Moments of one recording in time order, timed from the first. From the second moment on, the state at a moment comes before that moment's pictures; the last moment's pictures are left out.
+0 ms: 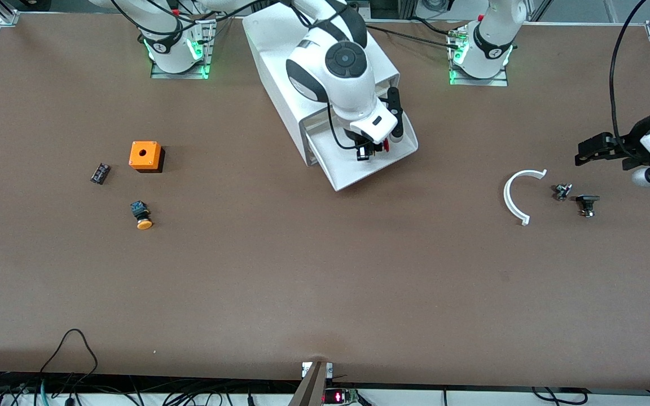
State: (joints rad) left arm 0.21 0.12 -0.19 -1.57 0.00 1.58 0.10; right arm 0.79 0.66 0.18 -1.28 0.00 2.09 -0.65
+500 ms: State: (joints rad) left arm 0.15 0.13 -0.20 -1.57 0.00 1.58 0.07; right arm 0.63 0.55 0.12 -1.32 0.00 2.05 -0.39
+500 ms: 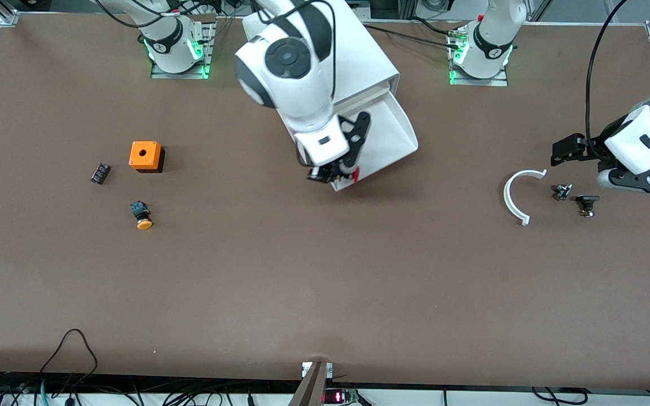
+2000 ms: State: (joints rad) left arm 0.11 0.27 -0.25 -1.57 0.00 1.73 -0.28; right arm 0.08 0.45 0.11 -2.15 -0.10 2.59 0.02
